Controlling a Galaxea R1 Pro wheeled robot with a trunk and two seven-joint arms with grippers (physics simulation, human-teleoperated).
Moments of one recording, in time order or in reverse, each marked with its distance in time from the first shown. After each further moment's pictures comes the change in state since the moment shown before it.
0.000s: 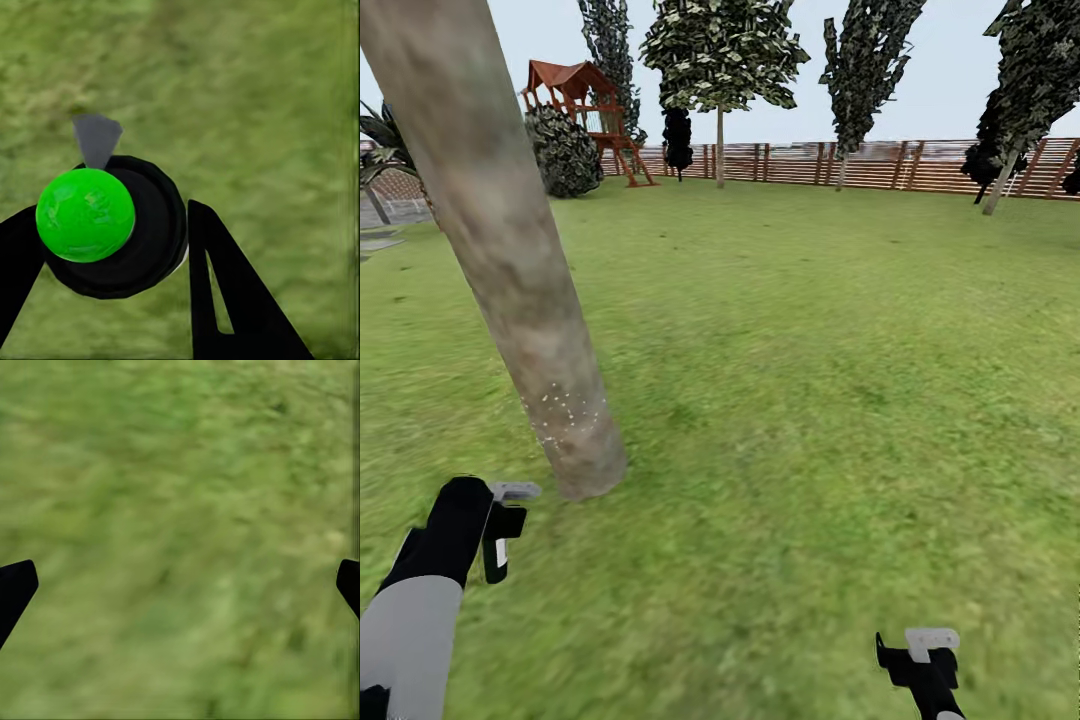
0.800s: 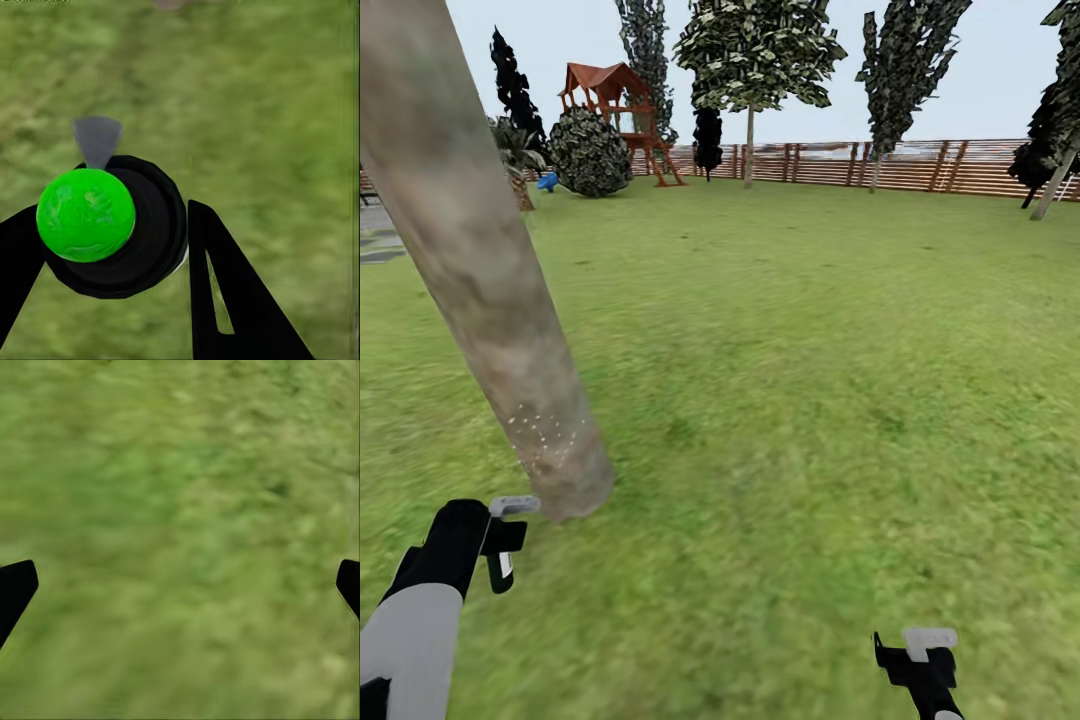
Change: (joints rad) left arm 0.000 -0.009 0.121 0.134 0.003 -0.172 0.053; right arm 0.000 0.004 0.000 -0.001 0.000 0.000 0.000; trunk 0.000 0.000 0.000
